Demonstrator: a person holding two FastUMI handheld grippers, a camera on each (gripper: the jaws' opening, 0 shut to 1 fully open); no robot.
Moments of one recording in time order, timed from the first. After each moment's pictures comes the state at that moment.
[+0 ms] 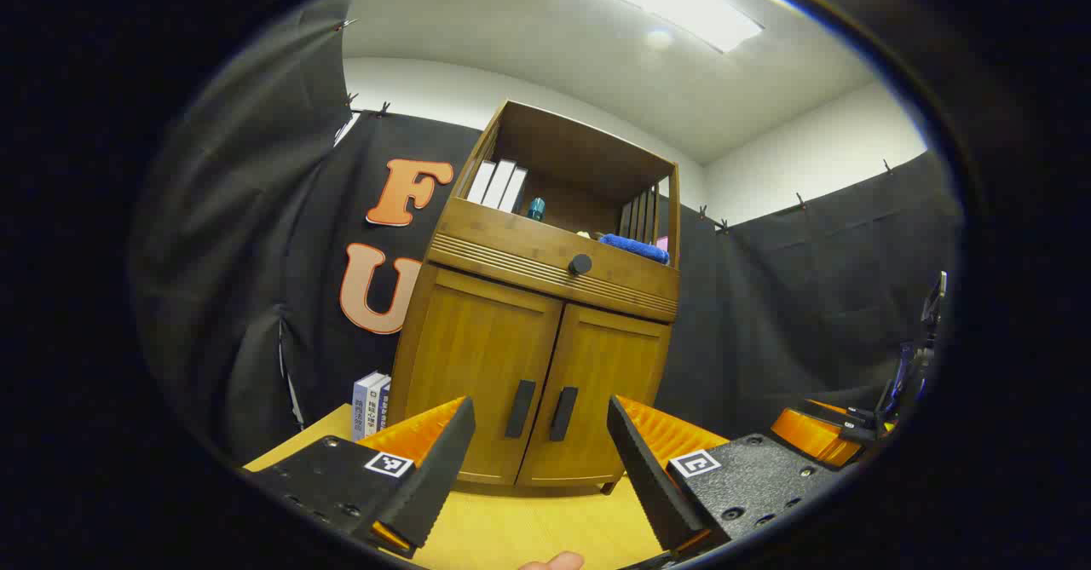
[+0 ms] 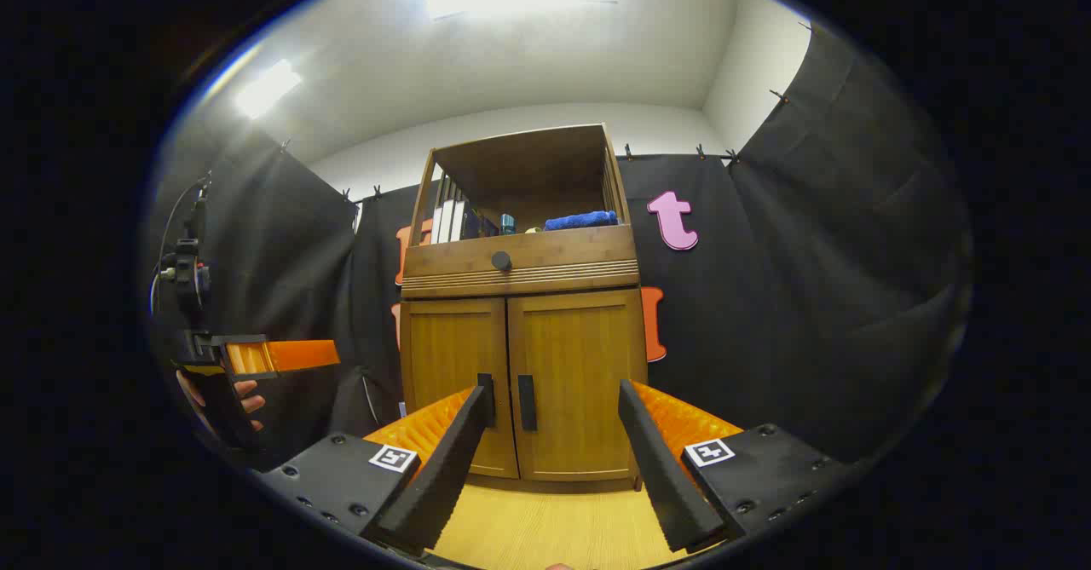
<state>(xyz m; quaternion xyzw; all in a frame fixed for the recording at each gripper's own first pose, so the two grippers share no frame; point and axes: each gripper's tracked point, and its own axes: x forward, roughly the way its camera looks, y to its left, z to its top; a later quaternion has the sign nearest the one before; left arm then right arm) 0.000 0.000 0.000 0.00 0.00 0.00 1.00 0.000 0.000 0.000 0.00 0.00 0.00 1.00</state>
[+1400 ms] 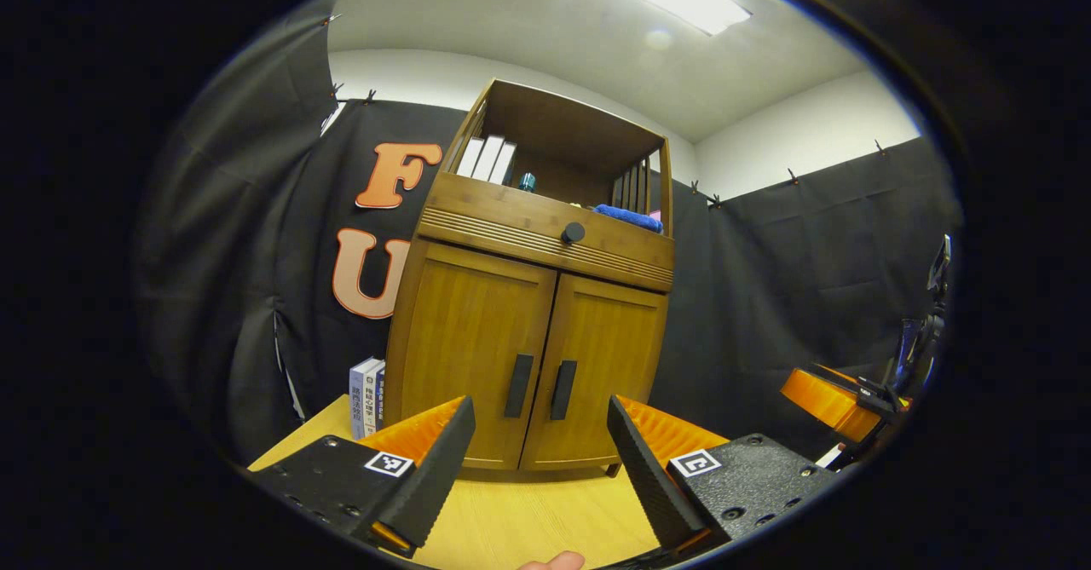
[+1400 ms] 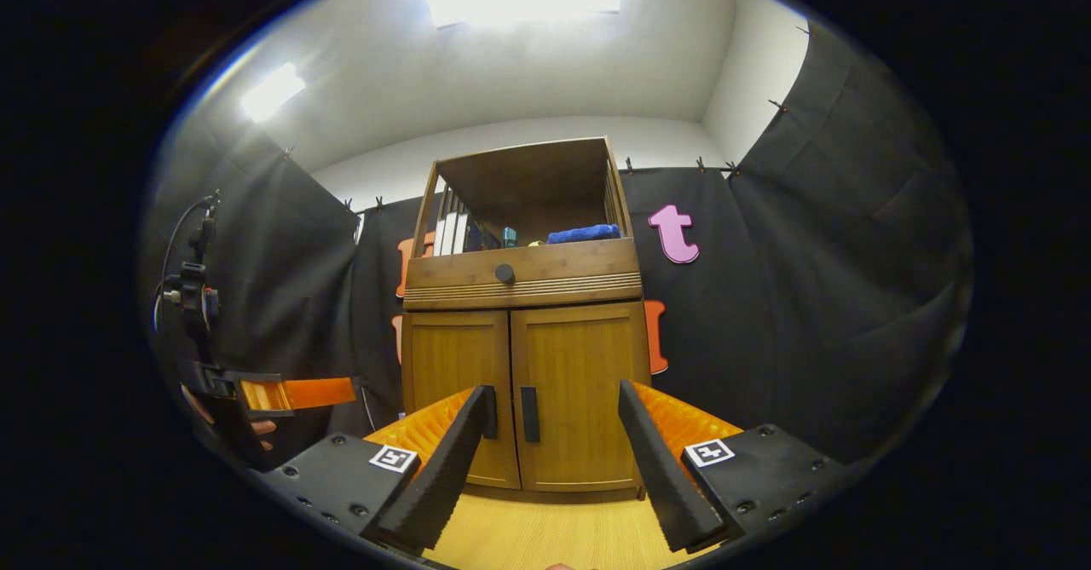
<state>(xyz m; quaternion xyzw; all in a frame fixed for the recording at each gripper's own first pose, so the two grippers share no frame) 0.003 -0.006 -0.031 0.02 0.03 -0.02 1.00 0.007 0.009 -0.006 0.01 -0.02 0.00 1.00</state>
